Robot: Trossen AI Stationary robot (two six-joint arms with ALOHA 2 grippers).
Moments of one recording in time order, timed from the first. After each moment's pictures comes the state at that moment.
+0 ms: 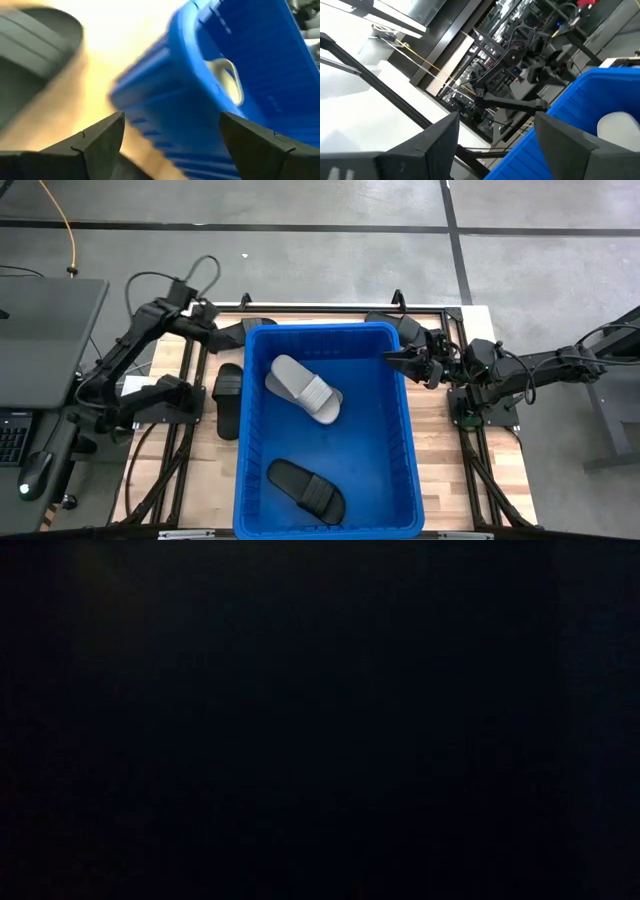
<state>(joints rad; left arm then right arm) 1.31 0.94 0.81 -1.01 0.79 0.11 0.11 0.79 0.65 0.37 0.18 0.83</state>
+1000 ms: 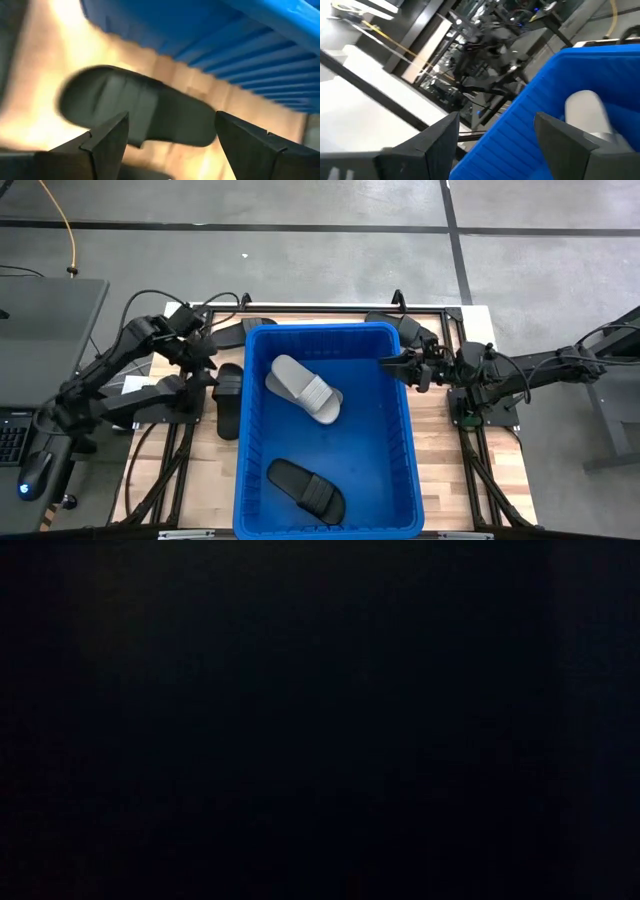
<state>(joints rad) 0.91 0.76 0.89 -1.41 0.43 0.33 0.11 0.79 0.65 0.22 0.20 0.85</state>
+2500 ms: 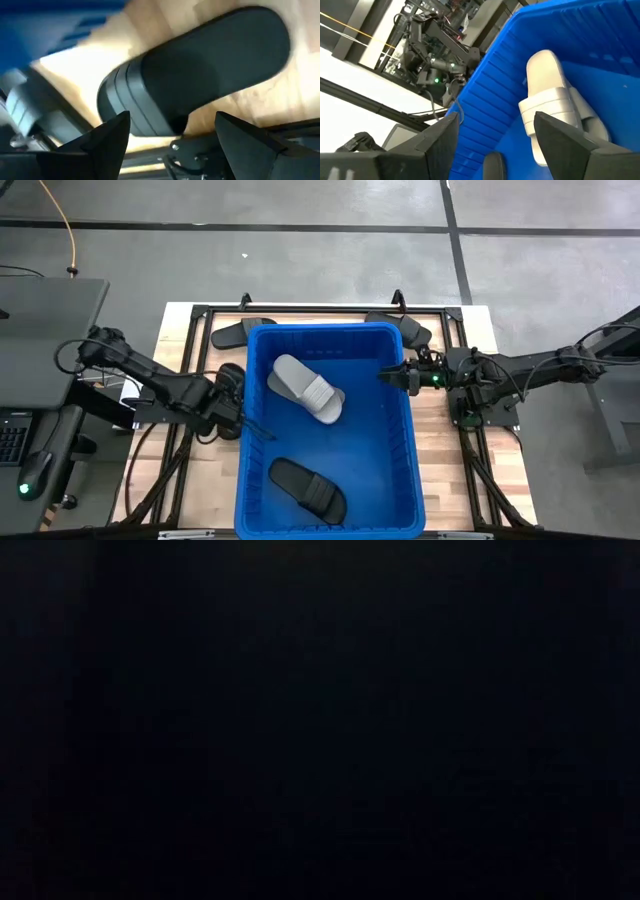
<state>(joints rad) -0.30 1.23 0.91 -1.39 -0.29 0.04 0.11 0.79 0.65 -0.03 0.20 0.96</state>
